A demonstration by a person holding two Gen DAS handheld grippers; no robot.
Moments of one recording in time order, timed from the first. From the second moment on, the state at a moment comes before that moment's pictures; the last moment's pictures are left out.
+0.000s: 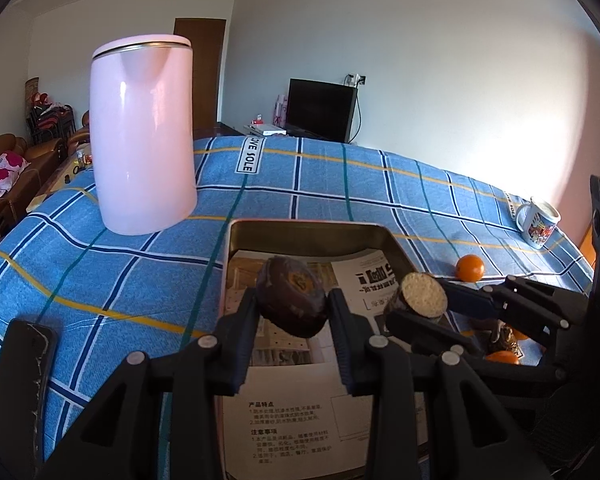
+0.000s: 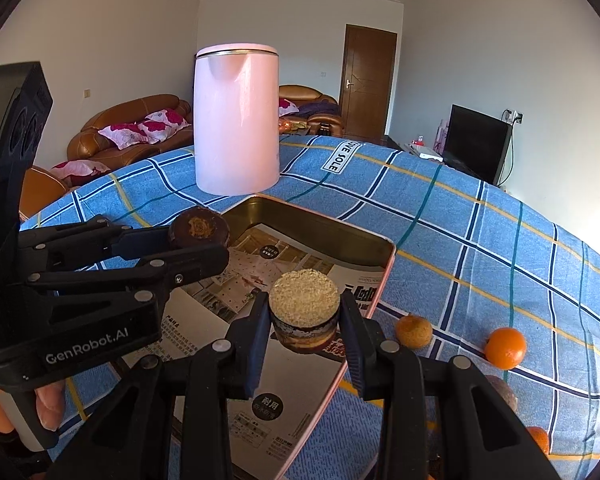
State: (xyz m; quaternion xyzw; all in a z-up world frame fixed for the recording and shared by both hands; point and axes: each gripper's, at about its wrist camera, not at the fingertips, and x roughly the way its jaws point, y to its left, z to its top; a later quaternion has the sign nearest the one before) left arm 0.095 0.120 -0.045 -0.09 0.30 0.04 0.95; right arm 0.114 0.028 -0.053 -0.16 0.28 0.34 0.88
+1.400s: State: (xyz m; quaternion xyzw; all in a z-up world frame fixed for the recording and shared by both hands) left arm 0.080 -0.068 -0.036 -0.01 0.29 -0.12 0.95; right arm 0.080 -0.232 -0.049 -0.11 0.29 0.13 0.94
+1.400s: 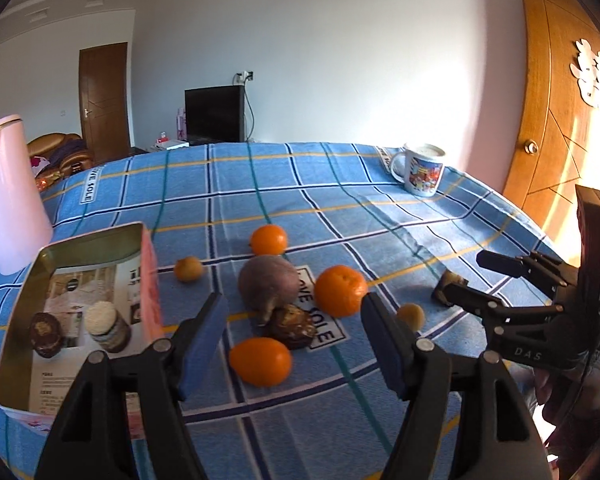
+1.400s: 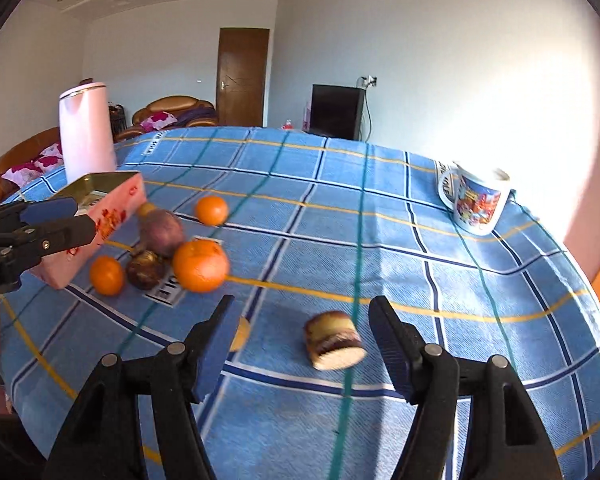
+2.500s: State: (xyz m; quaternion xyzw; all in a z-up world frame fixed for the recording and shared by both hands) left arm 0.122 -0.163 -0.074 0.03 0.40 -0.22 0.89; right arm 0.099 -0.269 -0.067 -0.02 0.34 0.16 0.93
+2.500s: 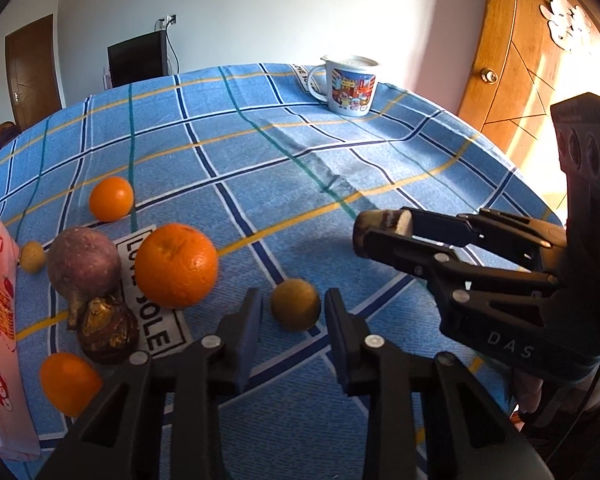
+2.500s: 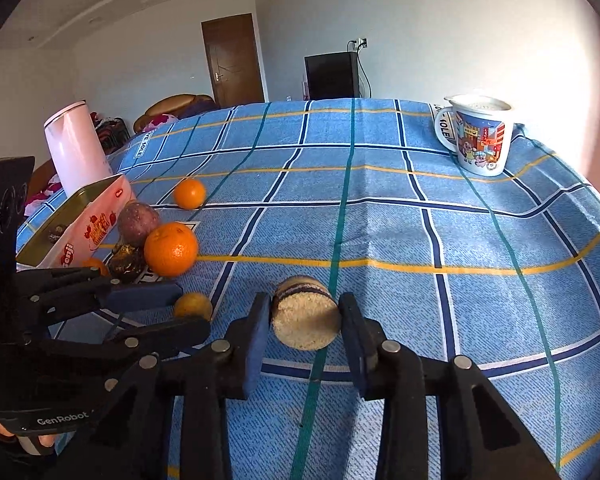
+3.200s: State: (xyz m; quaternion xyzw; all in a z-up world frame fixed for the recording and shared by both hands) left arm 0.120 -0.154 -0.068 0.00 0.38 -0.22 0.90; right arm 0.089 -0.268 -0.062 -0.03 0.31 0.17 0.93
